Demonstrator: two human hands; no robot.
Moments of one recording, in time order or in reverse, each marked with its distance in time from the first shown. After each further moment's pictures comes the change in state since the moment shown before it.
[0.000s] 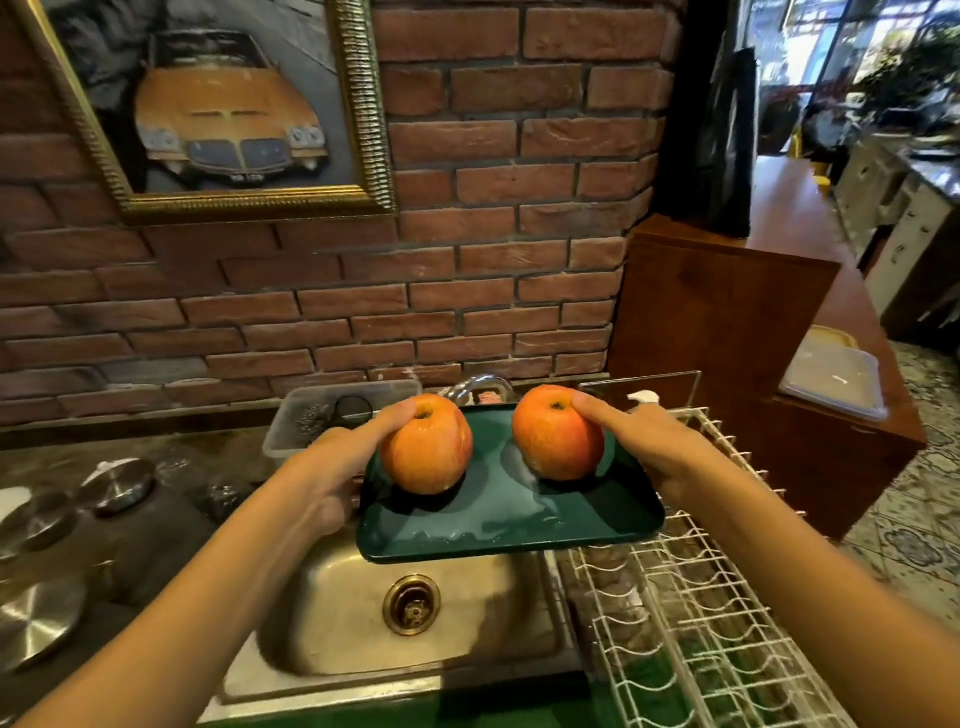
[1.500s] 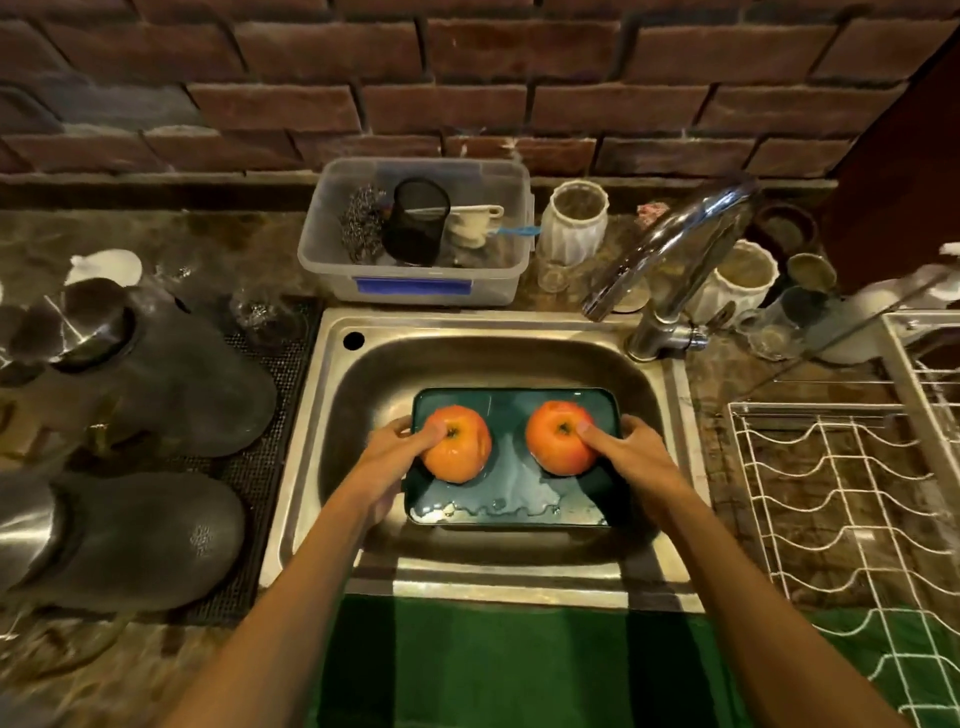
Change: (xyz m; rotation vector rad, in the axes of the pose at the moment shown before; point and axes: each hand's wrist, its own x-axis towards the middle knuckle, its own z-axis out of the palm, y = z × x) left_hand 0.228 -0.240 -0.094 -0.066 -0.055 -0.280; right_hand 0.176 0.210 0.226 -0.004 -0.110 0.251
